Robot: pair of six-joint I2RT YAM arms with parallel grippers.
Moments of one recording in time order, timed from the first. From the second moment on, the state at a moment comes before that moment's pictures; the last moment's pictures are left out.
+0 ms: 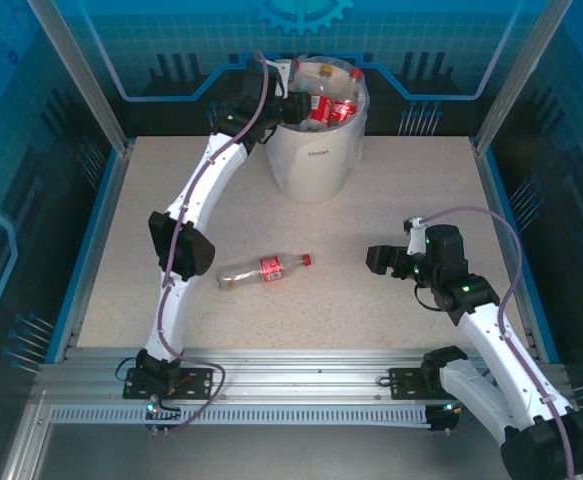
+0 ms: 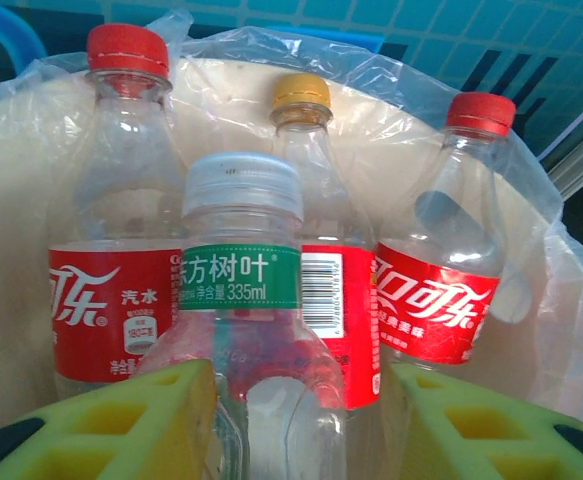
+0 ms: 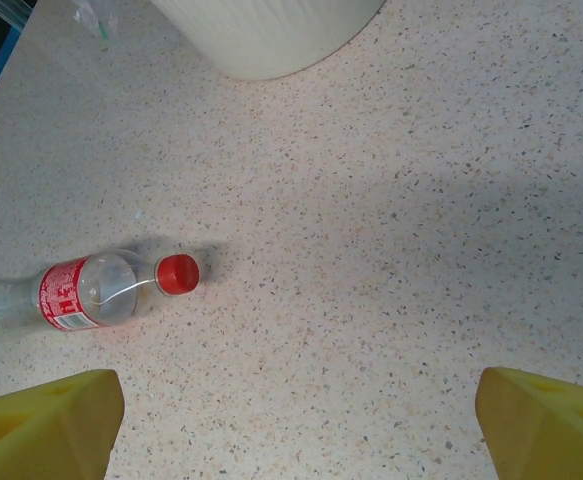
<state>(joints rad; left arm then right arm) -0.37 2.34 2.59 -0.65 0.08 -0.29 0.23 0.80 0.65 -0.52 -0.25 0.35</state>
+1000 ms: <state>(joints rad) -0.37 1.42 1.69 -0.75 0.12 0.03 0.23 0.89 0.65 -0.50 -0.25 0.33</state>
